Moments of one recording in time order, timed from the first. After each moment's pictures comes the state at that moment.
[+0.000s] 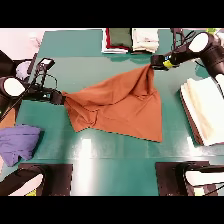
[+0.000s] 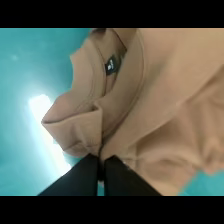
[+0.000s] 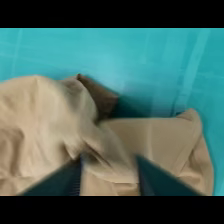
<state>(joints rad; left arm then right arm) -0.15 -1.02 0.96 1.34 -0.98 -1.28 0.15 -1.50 1.61 -1.28 1.10 1.61</state>
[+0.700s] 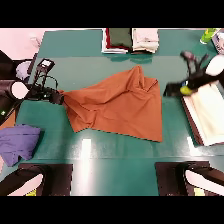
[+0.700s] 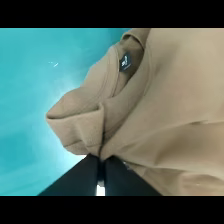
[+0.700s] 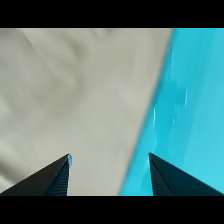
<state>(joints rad) -0.15 -1.03 0.94 1.46 -0.91 -1.32 0.04 -1.17 1.14 -1.38 1.33 1.61</state>
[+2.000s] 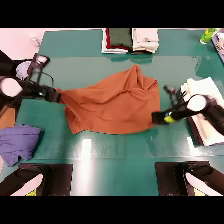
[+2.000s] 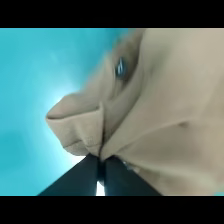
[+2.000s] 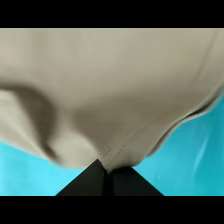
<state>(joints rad) -0.15 -0.97 1.04 1.46 -1.02 -1.35 0.23 -0.94 0.80 -1.27 1.16 1.73</state>
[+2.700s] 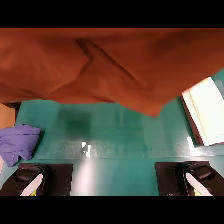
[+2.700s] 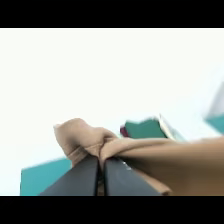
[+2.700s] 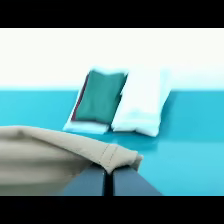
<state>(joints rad) -0.15 -0.69 1.88 1.46 -1.07 -1.41 0.24 -0.69 1.81 -1.68 1.28 1.79</state>
